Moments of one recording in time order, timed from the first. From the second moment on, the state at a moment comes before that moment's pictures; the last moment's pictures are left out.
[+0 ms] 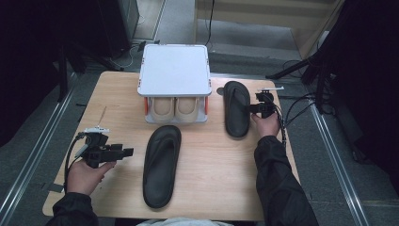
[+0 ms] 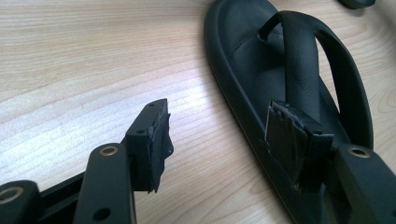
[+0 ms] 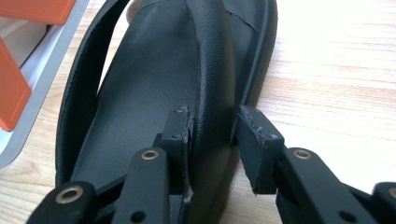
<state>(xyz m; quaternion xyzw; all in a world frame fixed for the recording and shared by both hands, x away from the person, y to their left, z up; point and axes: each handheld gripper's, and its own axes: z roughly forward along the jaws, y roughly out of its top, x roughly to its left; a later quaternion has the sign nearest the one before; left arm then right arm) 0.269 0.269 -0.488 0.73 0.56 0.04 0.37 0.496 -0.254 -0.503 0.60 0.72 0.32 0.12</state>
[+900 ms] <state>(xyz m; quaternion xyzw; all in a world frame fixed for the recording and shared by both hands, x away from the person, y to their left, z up) 0.270 0.267 -0.489 0.74 0.56 0.04 0.37 0.487 -0.251 -0.482 0.60 0.71 0.35 0.12</state>
